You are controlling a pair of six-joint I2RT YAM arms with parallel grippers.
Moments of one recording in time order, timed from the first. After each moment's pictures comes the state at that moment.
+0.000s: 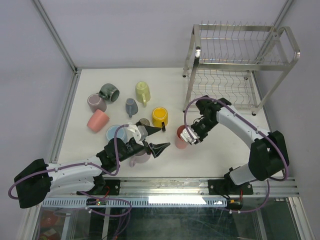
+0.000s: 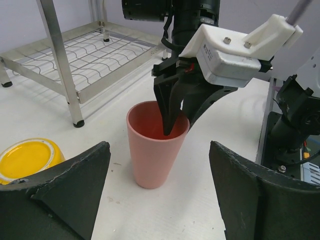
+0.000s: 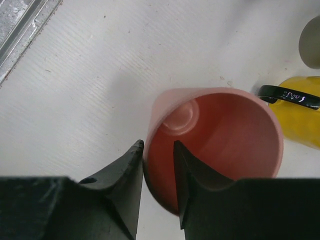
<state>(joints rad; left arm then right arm) -1.03 0.97 0.28 0.83 0.05 -0.09 0.48 1.47 1.10 -1.22 -0.69 -1.88</state>
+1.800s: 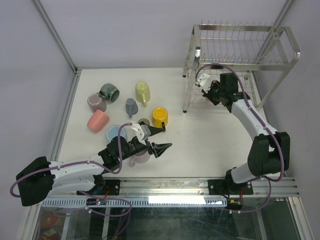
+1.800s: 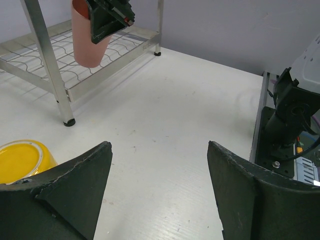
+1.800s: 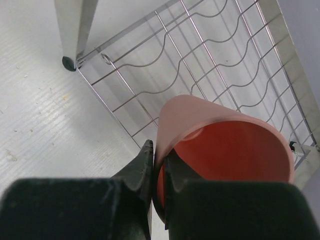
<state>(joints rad) -1.03 1.01 0.31 0.82 0.09 -0.10 0.17 1.46 1.15 -0.41 -0.26 -0.78</state>
